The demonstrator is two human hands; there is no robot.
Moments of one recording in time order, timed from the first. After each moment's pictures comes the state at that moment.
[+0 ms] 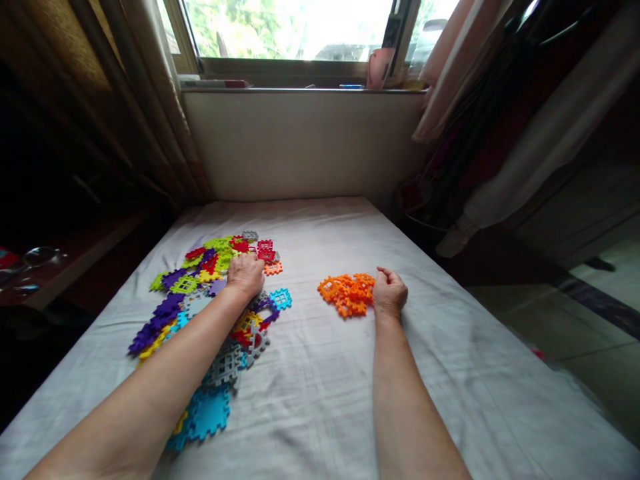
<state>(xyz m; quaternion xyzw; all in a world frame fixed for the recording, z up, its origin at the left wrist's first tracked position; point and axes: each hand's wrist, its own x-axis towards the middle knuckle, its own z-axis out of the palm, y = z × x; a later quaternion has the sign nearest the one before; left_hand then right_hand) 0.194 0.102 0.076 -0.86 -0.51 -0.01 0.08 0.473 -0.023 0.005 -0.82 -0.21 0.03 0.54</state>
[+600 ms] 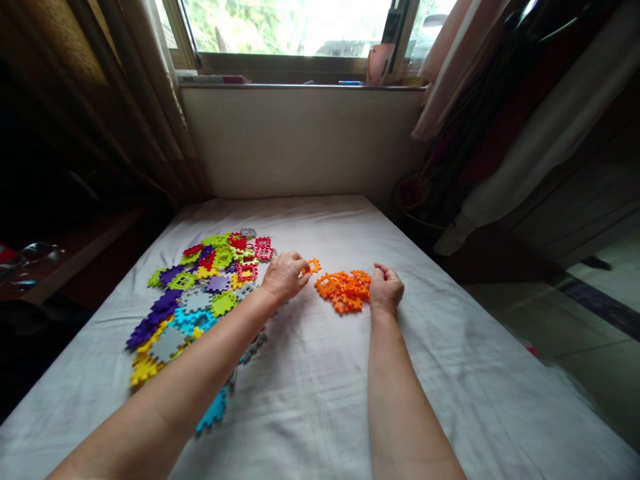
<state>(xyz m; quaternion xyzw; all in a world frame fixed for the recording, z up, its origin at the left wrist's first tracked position) 0.256 0.062 0.078 -0.92 -0.37 -0.12 -0.01 0.480 -0.016 -0.009 -0.77 -0.20 0.01 0.60</state>
